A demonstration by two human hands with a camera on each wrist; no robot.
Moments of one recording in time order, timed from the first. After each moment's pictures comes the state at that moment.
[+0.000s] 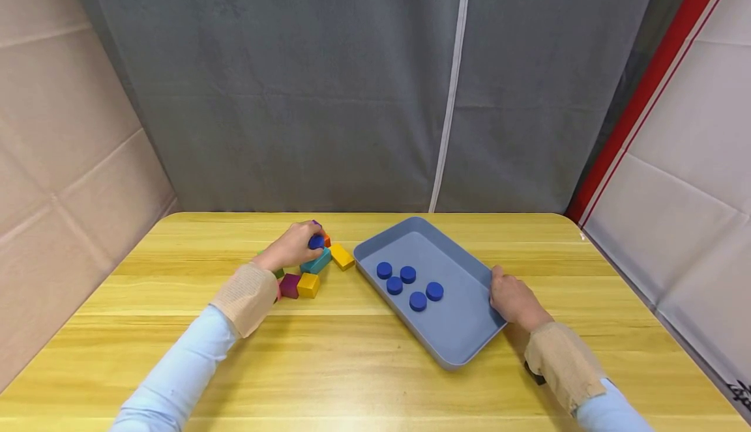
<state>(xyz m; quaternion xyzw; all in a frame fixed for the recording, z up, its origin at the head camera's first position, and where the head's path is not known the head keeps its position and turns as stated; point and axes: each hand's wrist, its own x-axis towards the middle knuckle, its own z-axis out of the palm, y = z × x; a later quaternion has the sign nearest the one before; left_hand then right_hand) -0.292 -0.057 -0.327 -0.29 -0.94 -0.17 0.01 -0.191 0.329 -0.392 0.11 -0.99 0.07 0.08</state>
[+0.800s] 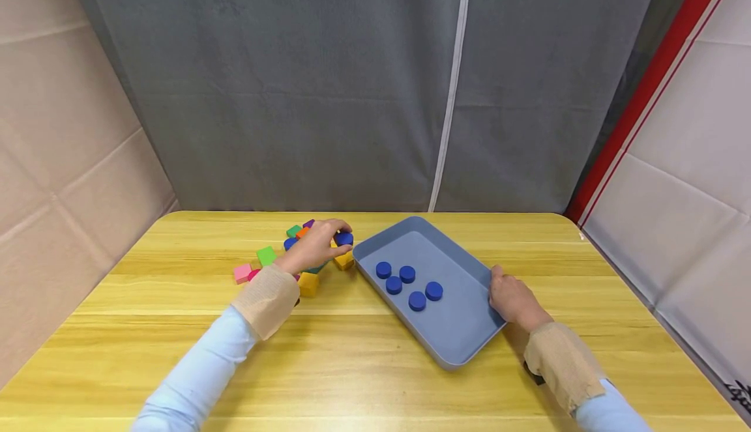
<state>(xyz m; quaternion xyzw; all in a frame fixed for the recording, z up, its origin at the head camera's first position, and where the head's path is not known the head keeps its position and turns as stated) -0.283 -0.017 -0.324 -0.33 -0.91 -0.25 0.03 -0.191 0.330 -0.391 0.10 -0.99 0.07 0.06</state>
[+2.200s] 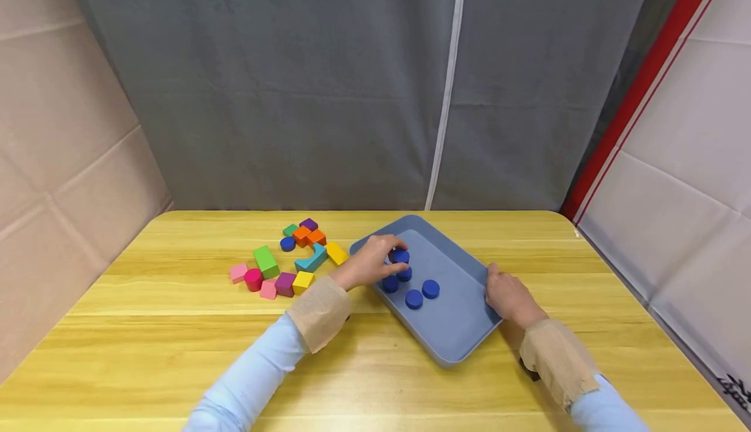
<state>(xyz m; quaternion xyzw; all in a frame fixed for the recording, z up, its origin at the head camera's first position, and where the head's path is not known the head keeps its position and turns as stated) -0.255 0.069 -0.334 -0.42 -0.88 -0.24 0.01 -0.188 0.329 -0.388 0.08 -0.99 0.08 0.05</state>
